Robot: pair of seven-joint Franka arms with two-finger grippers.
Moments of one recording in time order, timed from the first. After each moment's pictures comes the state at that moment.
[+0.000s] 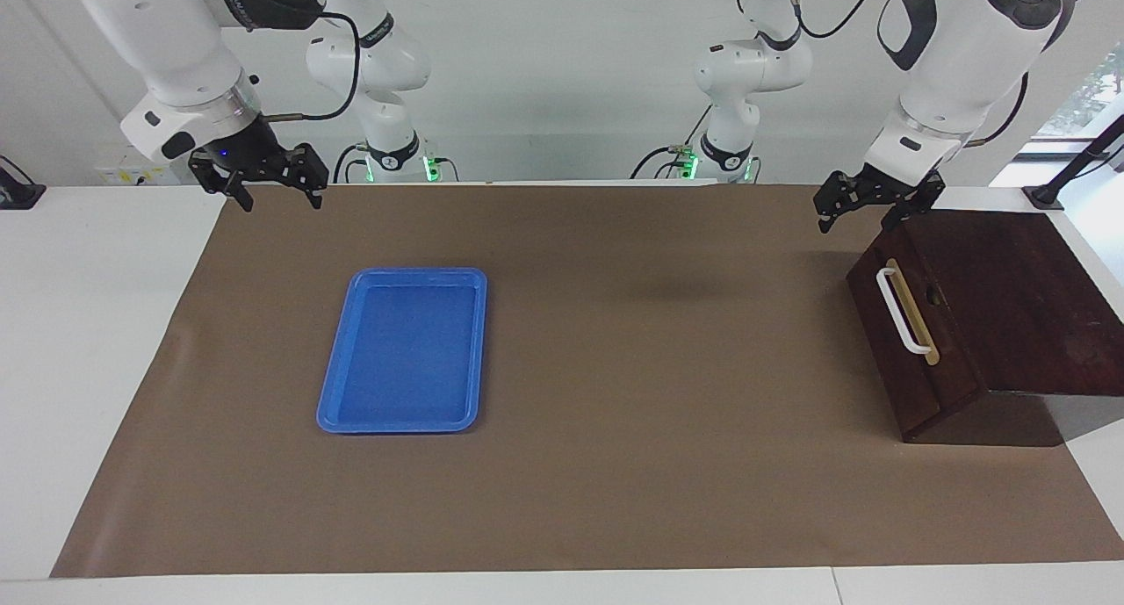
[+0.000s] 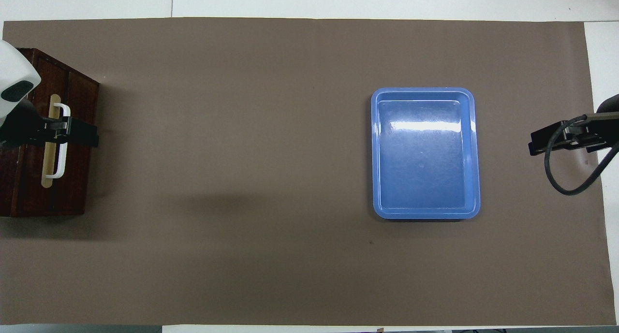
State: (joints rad) left arm 0.03 -0.03 -0.14 -1.68 0.01 1.62 -0.01; right arm -0.06 -0.01 0.06 -1.59 0.00 1.47 -0.02
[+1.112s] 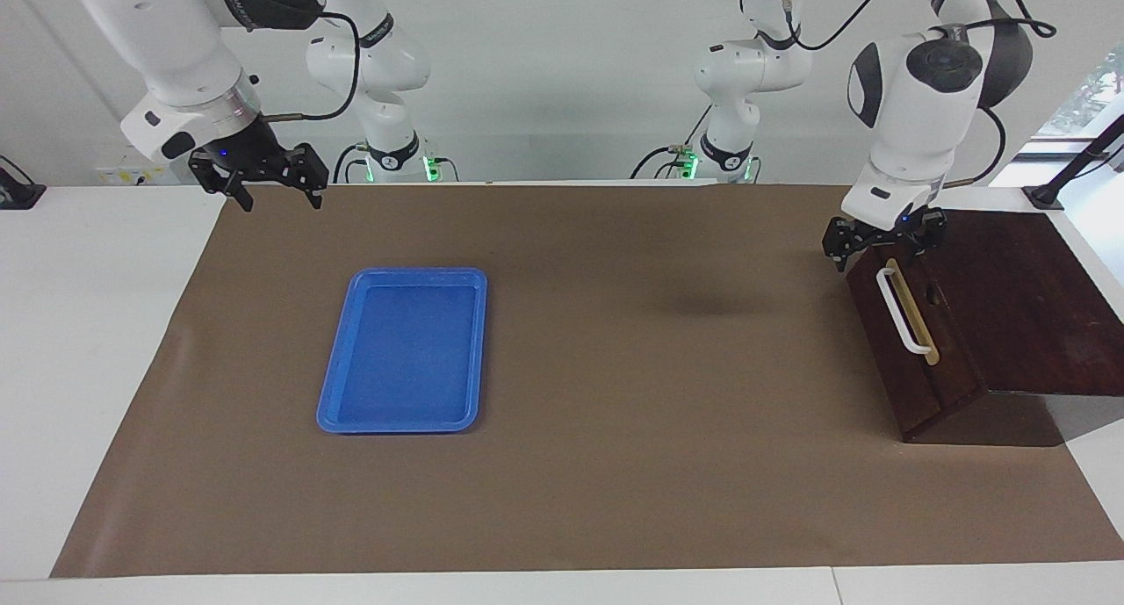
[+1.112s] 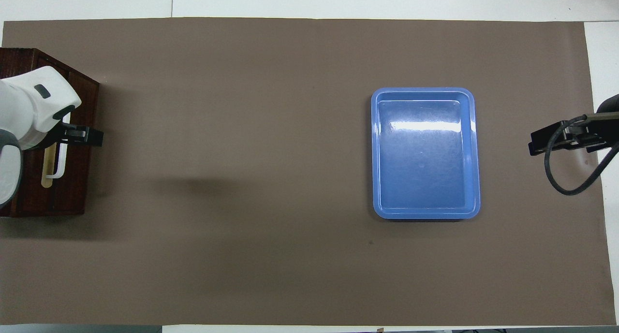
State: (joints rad) left arm 0.03 -0.02 -0.14 -1.93 0.31 1.93 -0.03; right arm -0.06 -0.01 0.06 -1.59 0.00 1.47 -0.02
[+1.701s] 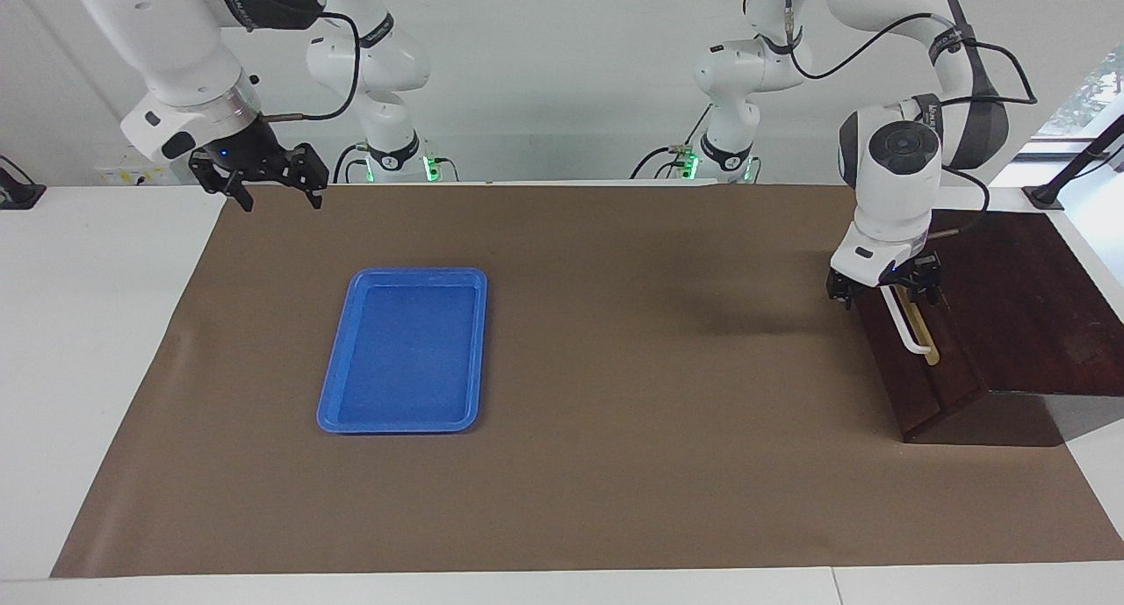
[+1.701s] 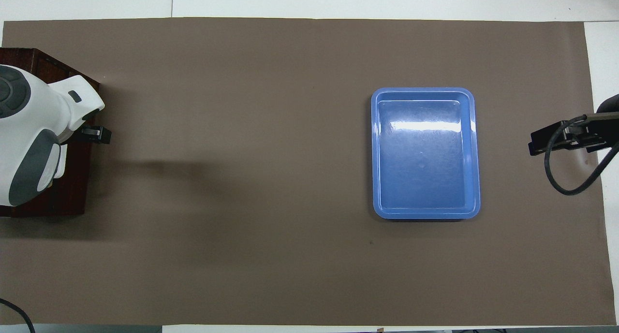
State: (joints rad) left arm 0.06 0.08 -0.14 -1.97 0.44 2.06 -0.10; right arm -0.06 -0.01 0.06 -1.59 0.00 1.47 -0.02
